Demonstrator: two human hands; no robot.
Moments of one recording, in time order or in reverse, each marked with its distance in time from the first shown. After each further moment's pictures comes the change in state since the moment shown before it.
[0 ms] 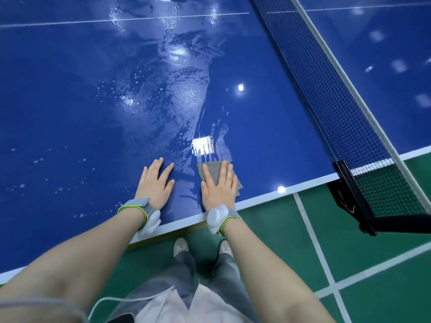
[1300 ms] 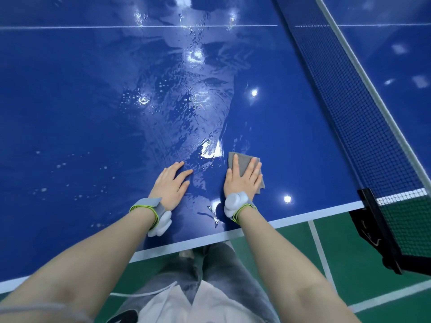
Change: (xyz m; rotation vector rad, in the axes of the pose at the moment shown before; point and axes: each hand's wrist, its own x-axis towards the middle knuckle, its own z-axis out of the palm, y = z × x) left_hand 0.034 -0.022 -0.016 -0.143 0.029 0.103; right_hand 0.075 -0.010 -0.015 0.053 -0.029 0.209
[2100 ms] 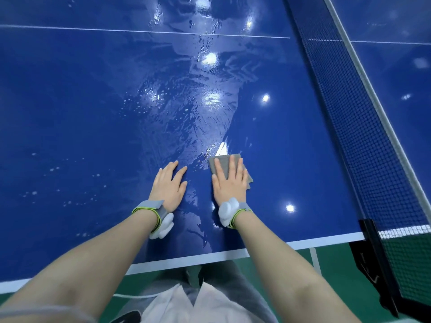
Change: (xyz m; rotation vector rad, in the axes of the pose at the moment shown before) left_hand 0.032 0.023 -0.004 0.035 0.065 -0.186; right_hand 0.036 -0.012 -0.018 -0.150 -0.028 -0.353
